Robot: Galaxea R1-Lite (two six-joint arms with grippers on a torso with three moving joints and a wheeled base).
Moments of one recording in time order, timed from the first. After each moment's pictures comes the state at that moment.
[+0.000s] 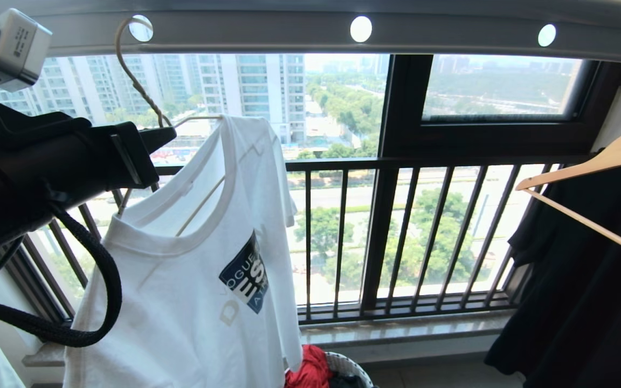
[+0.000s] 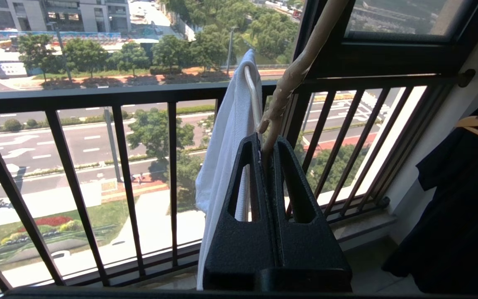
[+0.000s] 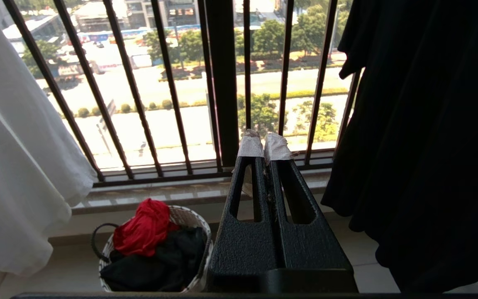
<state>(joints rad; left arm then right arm) -0.44 1.25 -0.90 -0.46 0.10 -0.15 0.01 0.00 -0.01 0.03 0.00 0.06</state>
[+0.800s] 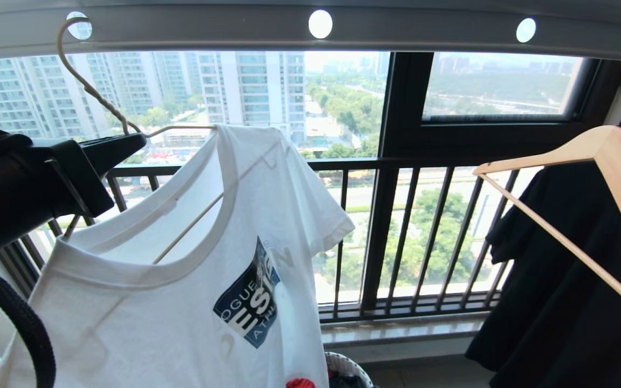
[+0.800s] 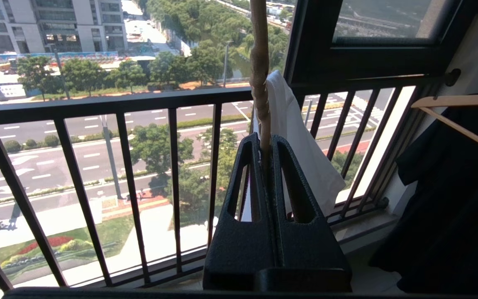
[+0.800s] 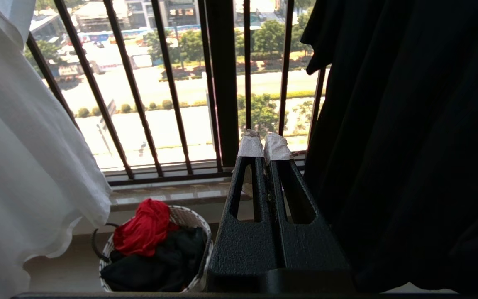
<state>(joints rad) -0.47 1.12 -0.79 -0.48 0.10 -0.11 0.01 0.00 -0.01 0.03 0.00 0.06</state>
